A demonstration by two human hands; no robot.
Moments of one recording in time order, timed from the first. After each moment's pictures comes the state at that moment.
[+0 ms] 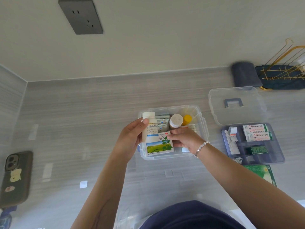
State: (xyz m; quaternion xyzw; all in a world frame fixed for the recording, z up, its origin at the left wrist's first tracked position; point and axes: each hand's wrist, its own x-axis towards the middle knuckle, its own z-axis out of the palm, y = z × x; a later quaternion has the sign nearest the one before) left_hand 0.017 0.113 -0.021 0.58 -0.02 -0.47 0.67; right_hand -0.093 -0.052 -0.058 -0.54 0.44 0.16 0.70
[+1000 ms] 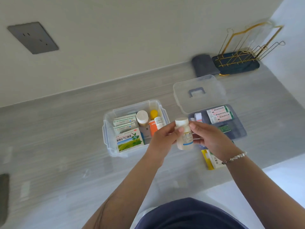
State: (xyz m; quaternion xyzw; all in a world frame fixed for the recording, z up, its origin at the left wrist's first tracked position) left_hand -0.140 0.006 0.004 0.58 -0.18 -0.54 0.59; right_hand -0.262 -0.111 0.001 -0.57 0.36 -0.04 0.74
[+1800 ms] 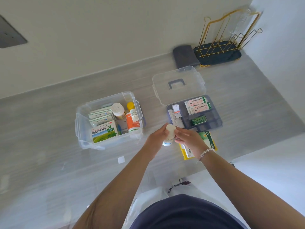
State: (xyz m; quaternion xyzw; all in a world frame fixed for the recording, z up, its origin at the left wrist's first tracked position) left_hand -0.200 -0.030 -0.072 0.66 -0.19 -0.57 0.46; right_hand -0.318 -0.130 -0.087 -0.53 0.46 -0.06 0.71
